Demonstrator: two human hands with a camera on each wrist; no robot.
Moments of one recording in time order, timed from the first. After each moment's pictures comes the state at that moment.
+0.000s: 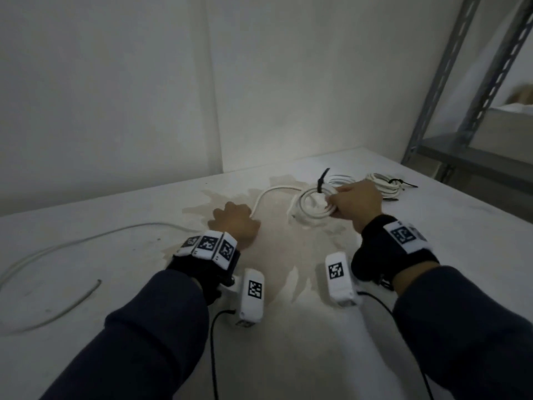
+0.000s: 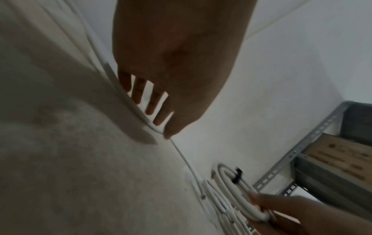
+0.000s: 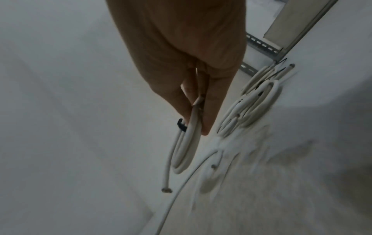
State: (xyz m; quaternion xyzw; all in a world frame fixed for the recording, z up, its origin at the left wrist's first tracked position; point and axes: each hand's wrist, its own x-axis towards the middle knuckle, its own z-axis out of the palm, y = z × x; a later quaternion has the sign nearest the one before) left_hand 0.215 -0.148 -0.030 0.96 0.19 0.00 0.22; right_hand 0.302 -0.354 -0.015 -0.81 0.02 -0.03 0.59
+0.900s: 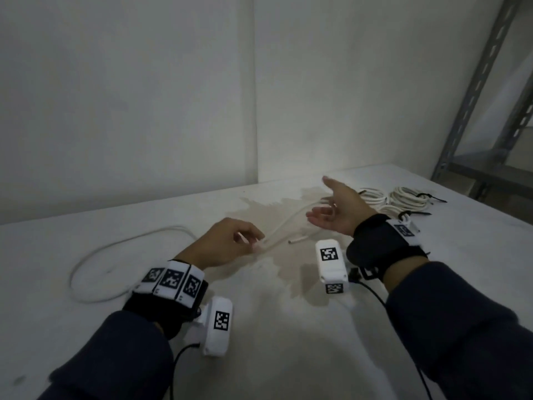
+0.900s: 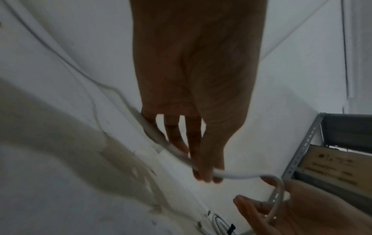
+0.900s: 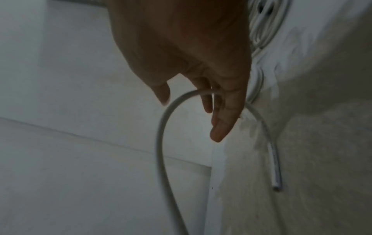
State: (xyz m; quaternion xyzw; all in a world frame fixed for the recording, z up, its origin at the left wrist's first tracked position) left_hand 0.111 -0.084 -0.009 0.94 -0.02 0.06 0.34; right_hand 0.242 -0.288 0.025 -0.62 0.04 0.22 0.75
